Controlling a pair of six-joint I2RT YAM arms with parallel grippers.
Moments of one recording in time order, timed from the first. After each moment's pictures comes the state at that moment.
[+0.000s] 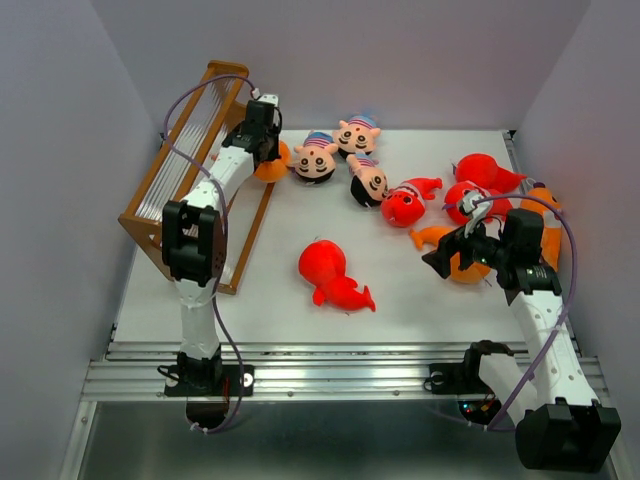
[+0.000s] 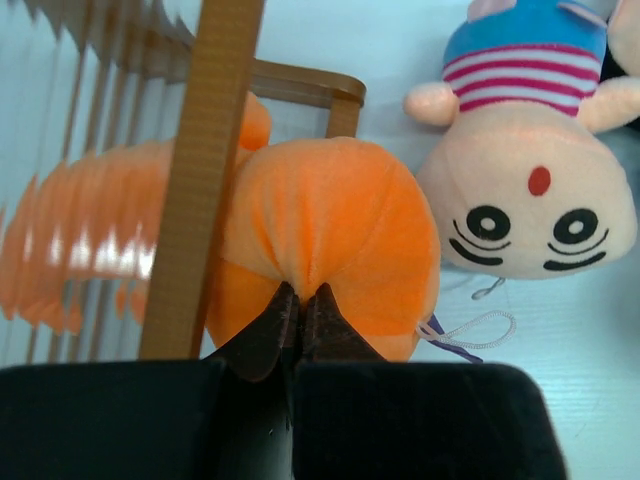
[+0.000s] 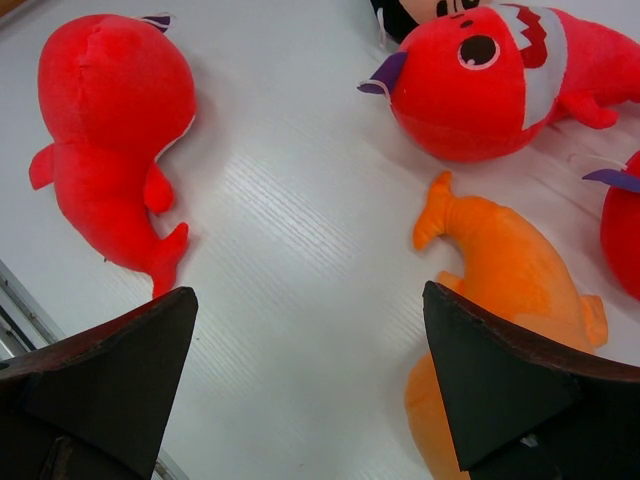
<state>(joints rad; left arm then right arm) -0.29 2.08 1.87 -0.46 -0.18 -0.12 -0.08 0.84 0.72 -0.46 -0.76 -0.32</state>
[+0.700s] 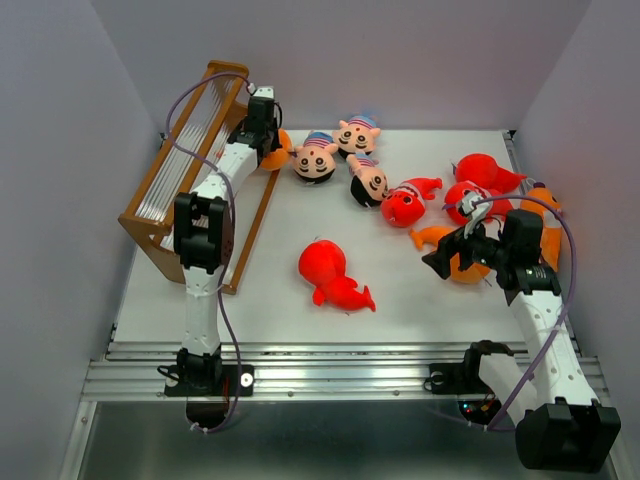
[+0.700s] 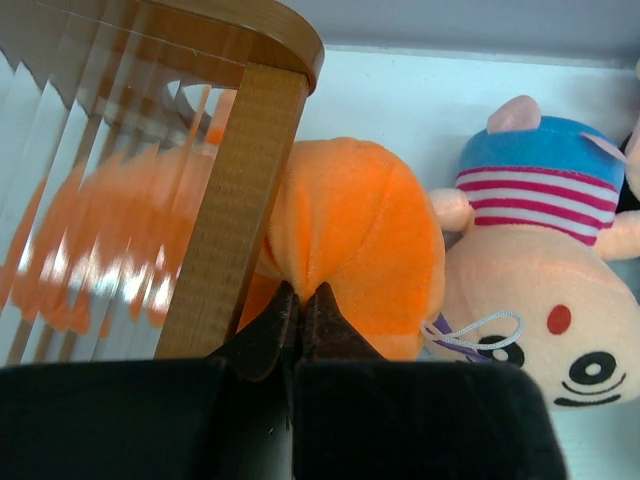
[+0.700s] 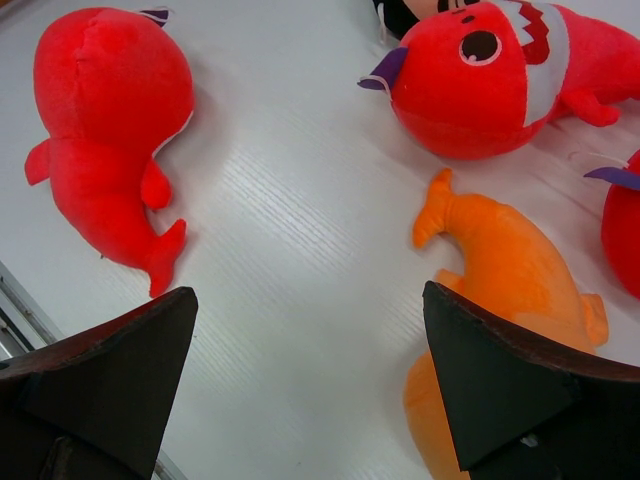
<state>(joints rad) -0.25 2.23 2.02 -0.36 -0.21 -0.20 -0.08 0.84 0.71 -0.46 -0.76 -0.34</state>
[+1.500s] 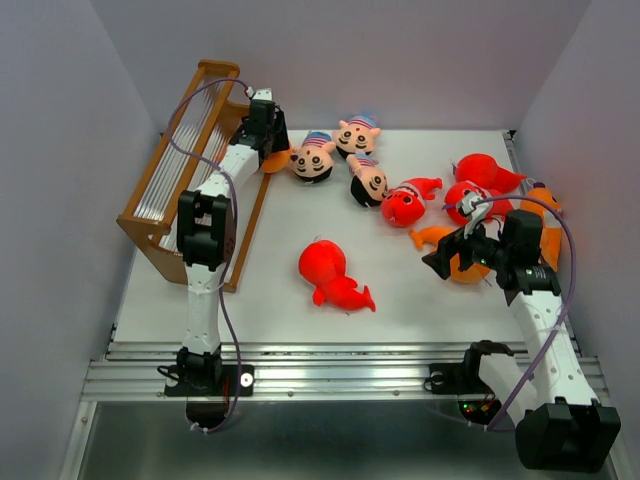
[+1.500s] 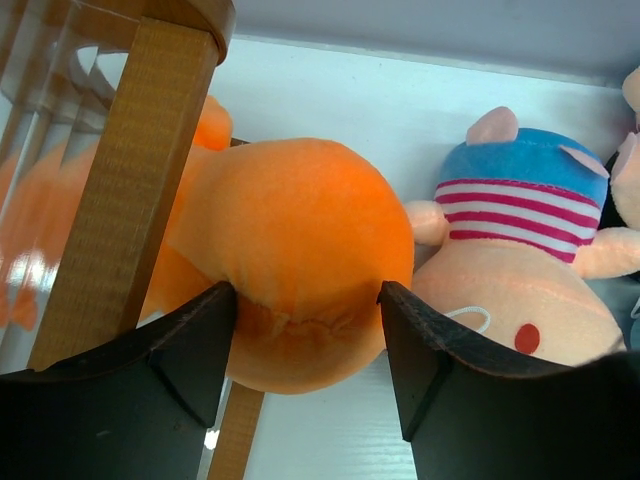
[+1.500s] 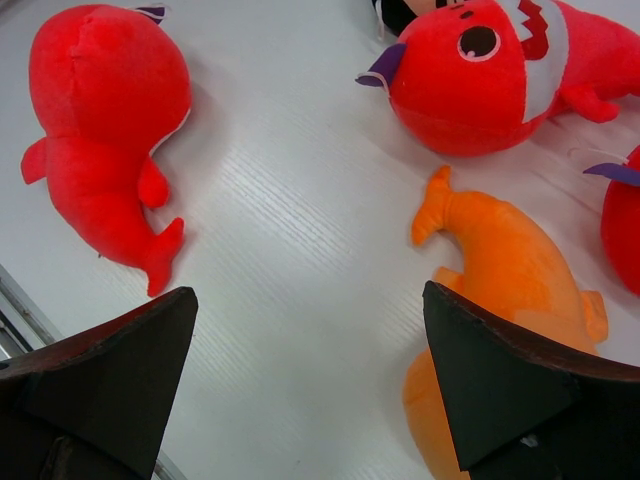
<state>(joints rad) -0.24 2.29 2.04 -0.31 -0.20 -0.27 -0.08 0.84 0.71 -0.46 -0.75 -0.34</state>
